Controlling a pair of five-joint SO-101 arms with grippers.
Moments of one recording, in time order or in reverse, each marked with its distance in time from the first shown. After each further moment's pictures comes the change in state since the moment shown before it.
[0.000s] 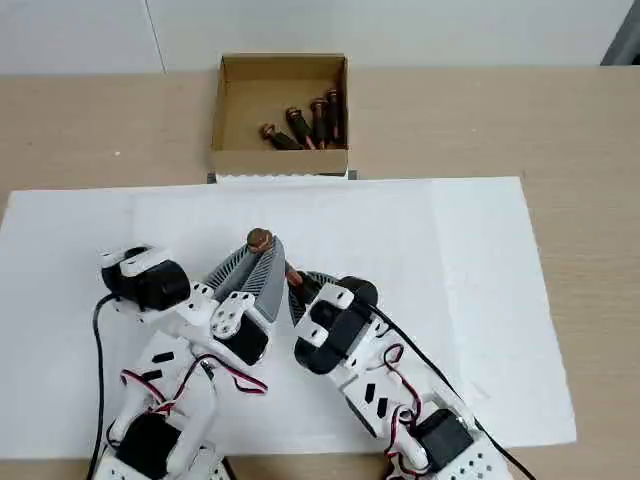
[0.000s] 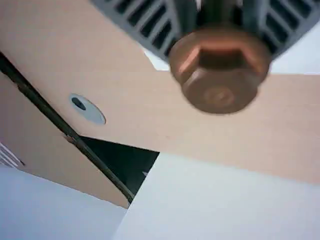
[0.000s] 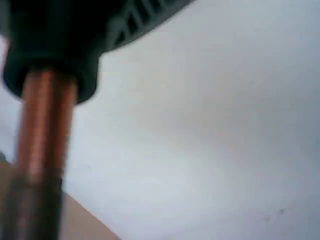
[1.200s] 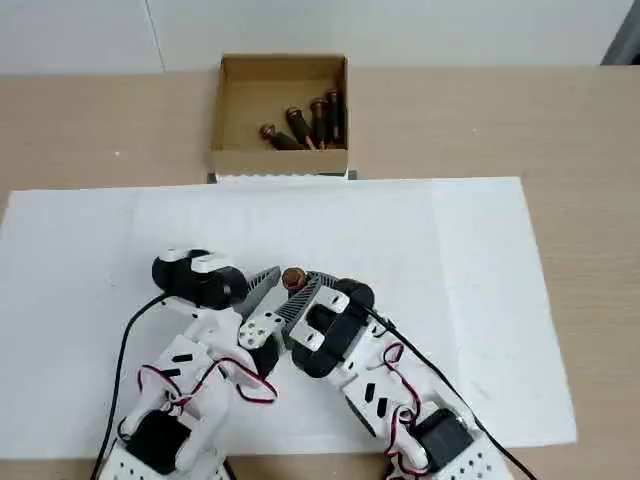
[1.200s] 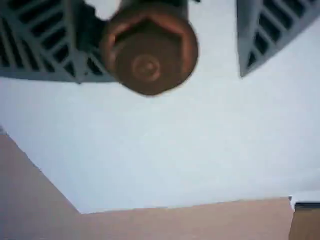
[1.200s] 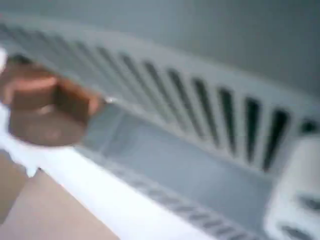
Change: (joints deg) left arm 2.5 0.0 3.3 11.2 -11.3; right arm -0.1 0.1 0.0 -0.1 2.4
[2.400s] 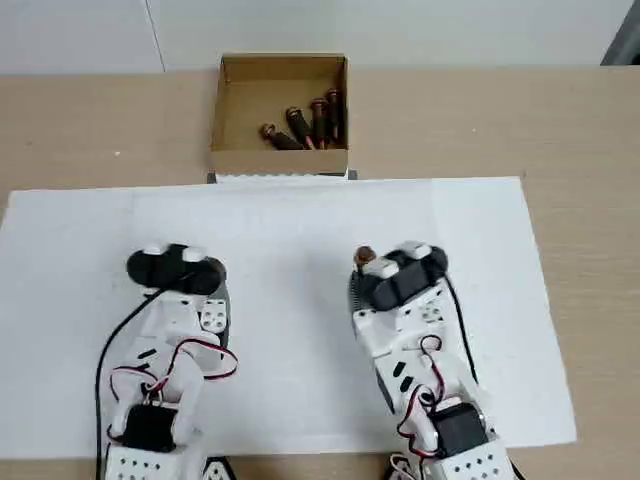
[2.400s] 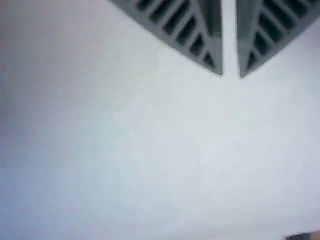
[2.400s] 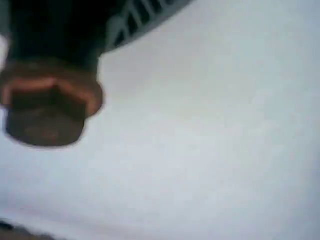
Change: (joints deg) left arm -22.9 0.0 7.8 2.9 -21.6; right arm 17.1 0.0 -2.5 12.4 -17.3
